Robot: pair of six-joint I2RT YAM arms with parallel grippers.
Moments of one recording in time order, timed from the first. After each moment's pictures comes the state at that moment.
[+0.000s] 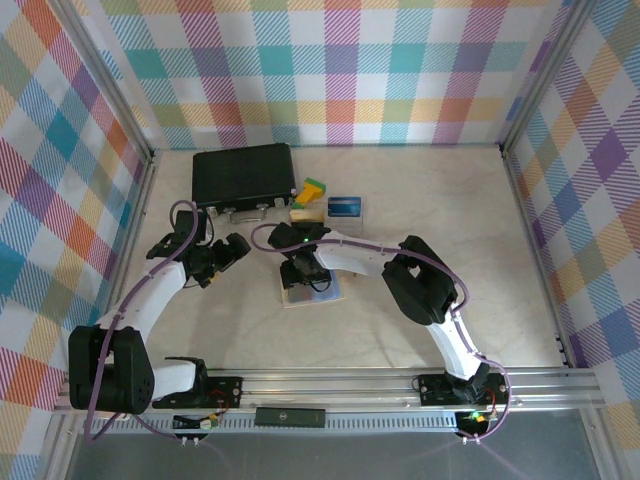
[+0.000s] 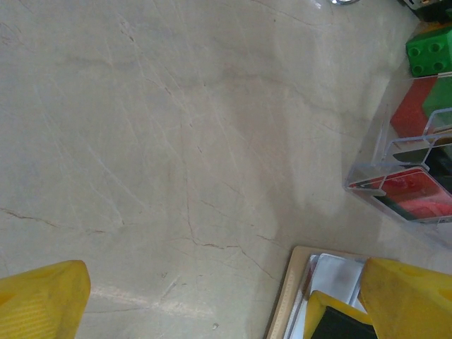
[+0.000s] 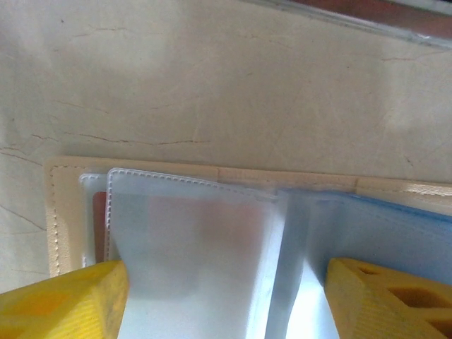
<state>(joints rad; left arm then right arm) -0.07 1.25 0.80 -0.60 0.20 -0.70 0.96 2.15 1.63 -0.80 0.10 0.71</state>
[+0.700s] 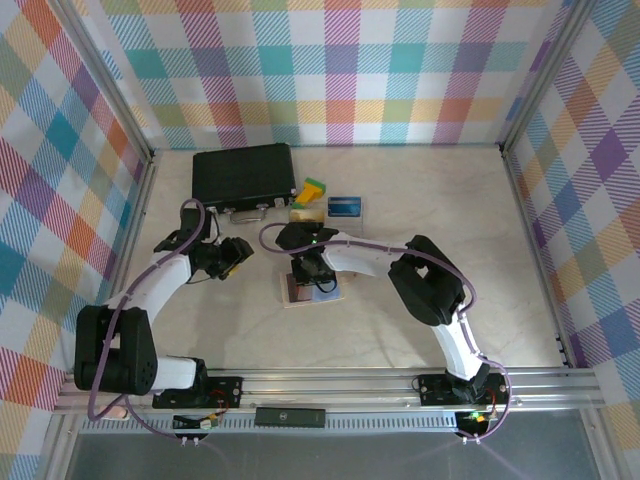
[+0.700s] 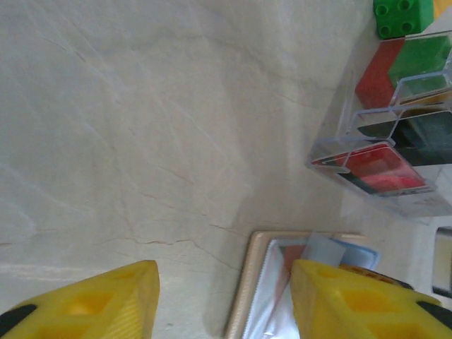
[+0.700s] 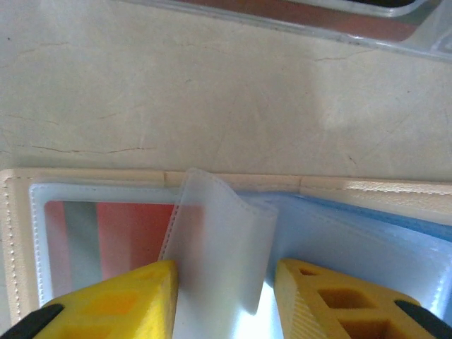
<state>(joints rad) -0.08 1.35 0.80 -0.50 0.38 -0.71 0.94 2.10 1.52 -0.72 0.11 0.73</state>
